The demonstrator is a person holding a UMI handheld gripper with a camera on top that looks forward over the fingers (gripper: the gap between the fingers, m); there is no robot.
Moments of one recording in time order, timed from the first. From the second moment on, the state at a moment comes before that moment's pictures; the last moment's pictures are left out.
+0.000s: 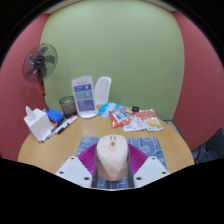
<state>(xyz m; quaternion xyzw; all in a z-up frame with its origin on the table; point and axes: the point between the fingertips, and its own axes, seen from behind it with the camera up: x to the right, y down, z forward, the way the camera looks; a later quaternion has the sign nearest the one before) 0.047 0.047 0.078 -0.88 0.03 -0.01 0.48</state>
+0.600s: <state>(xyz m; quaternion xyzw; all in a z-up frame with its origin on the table) 0.066 -0.036 0.097 -0.89 0.02 -0.03 0.45</state>
